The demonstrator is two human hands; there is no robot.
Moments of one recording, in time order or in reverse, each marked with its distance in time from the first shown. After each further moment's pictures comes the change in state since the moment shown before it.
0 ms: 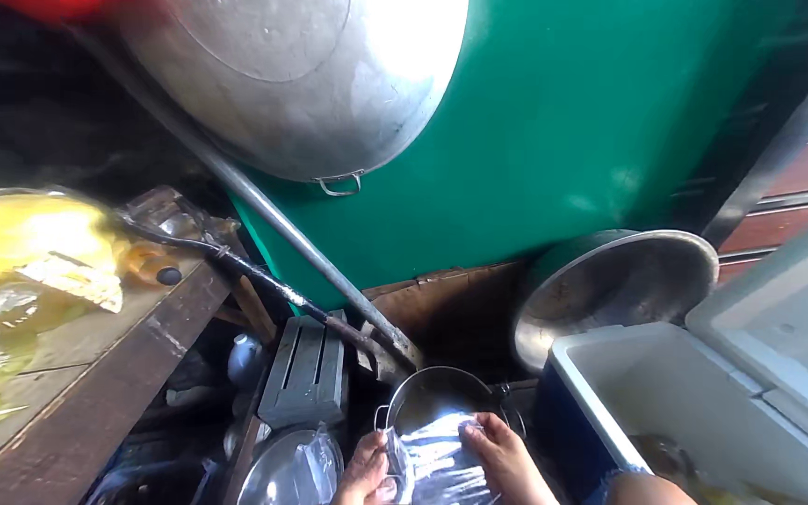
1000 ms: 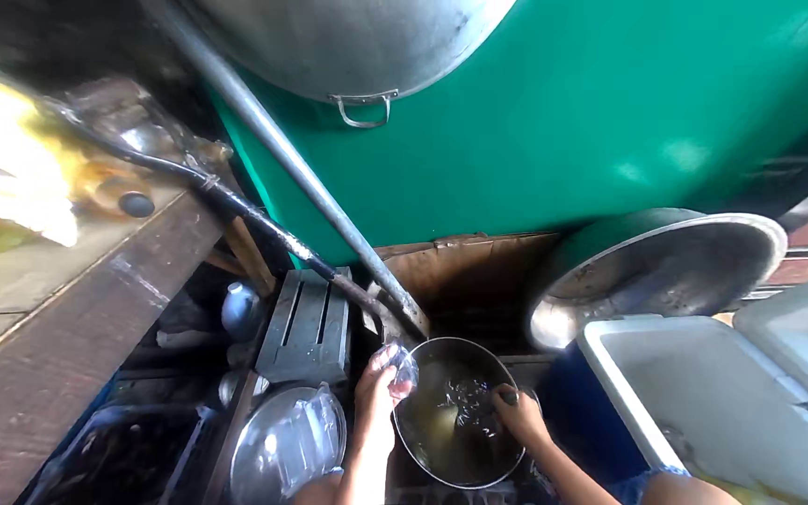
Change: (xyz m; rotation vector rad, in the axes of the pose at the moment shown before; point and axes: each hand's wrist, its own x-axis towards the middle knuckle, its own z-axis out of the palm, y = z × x) left_hand 0.109 0.000 -0.023 0.284 0.626 0.046; right_hand 0.113 0.095 -0.050 -0.954 0.050 0.170
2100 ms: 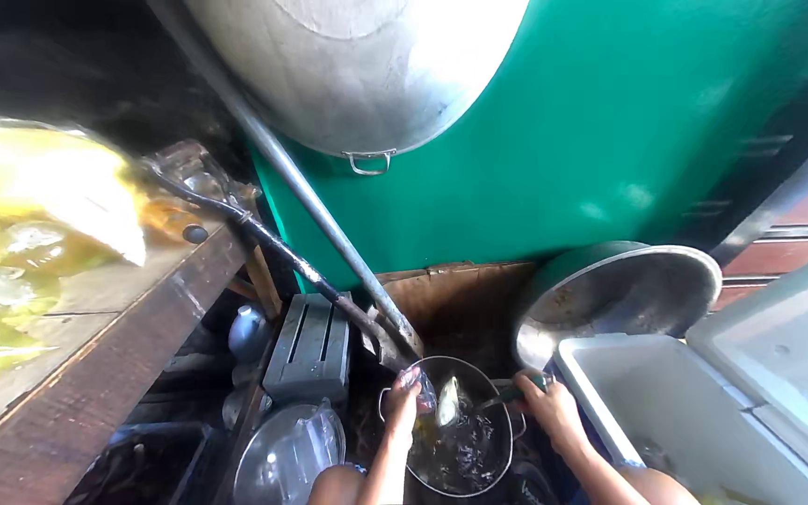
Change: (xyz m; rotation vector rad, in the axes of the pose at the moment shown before) left_hand 0.017 -0.054 0.018 0.272 -0.162 -0.025; right_hand -0.072 -0.066 -0.101 0.368 0.303 -0.050
